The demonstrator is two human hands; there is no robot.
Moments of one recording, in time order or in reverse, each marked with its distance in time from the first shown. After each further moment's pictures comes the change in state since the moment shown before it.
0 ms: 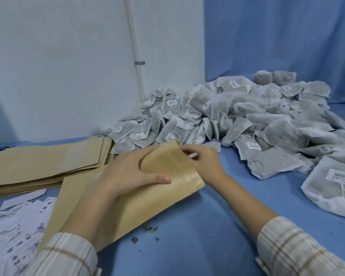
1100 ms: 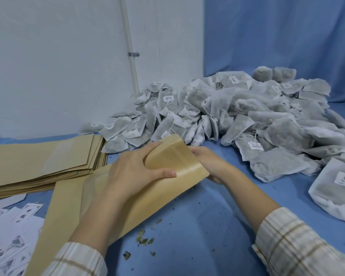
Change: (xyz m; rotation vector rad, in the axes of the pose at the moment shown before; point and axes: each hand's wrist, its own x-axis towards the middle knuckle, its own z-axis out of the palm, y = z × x) left_hand 0.025 -0.004 0.030 -0.080 0.105 -0.103; right_hand 0.019 0.011 -0.010 0.360 -0.388 0.428
